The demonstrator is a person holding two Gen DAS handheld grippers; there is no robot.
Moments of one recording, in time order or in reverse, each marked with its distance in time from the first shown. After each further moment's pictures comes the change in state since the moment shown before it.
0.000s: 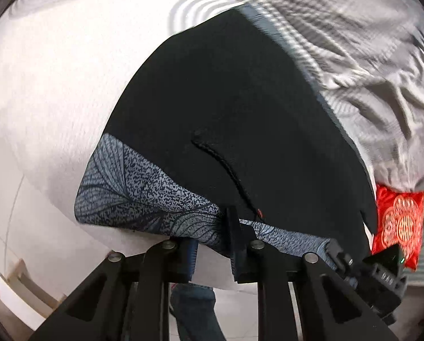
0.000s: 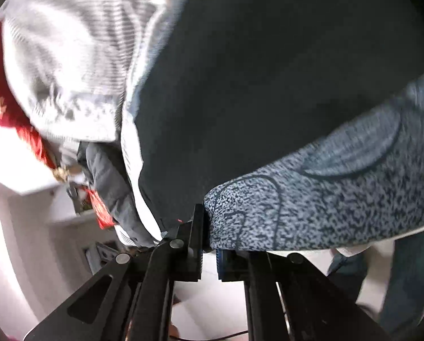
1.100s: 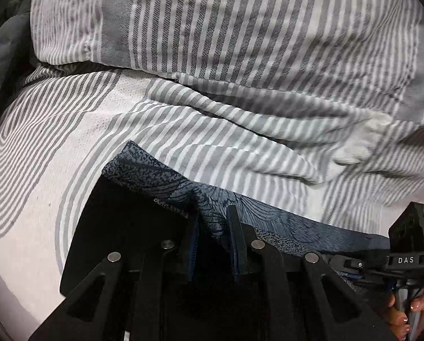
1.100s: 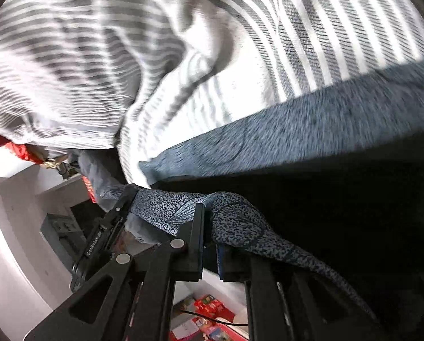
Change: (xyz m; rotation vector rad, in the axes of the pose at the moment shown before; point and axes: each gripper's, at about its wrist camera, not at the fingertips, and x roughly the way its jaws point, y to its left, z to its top) left arm 0.079 -0.170 0.227 0.187 -0.114 0.266; right arm 0.099 0.064 0.274 0.003 0.358 -0.100
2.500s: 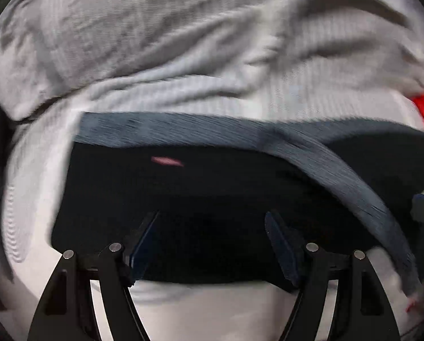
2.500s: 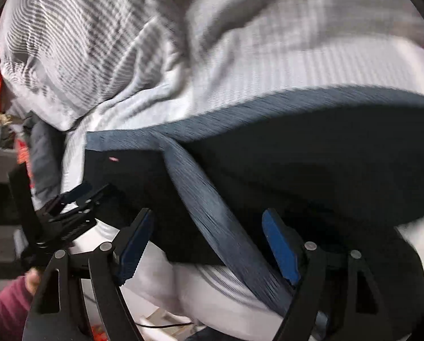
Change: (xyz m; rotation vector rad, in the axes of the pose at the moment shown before) left arm -0.031 -0.121 -0.101 0.422 0.083 0.040; right arm -0.122 -0.004 -0.155 -0.310 -0.404 -0.485
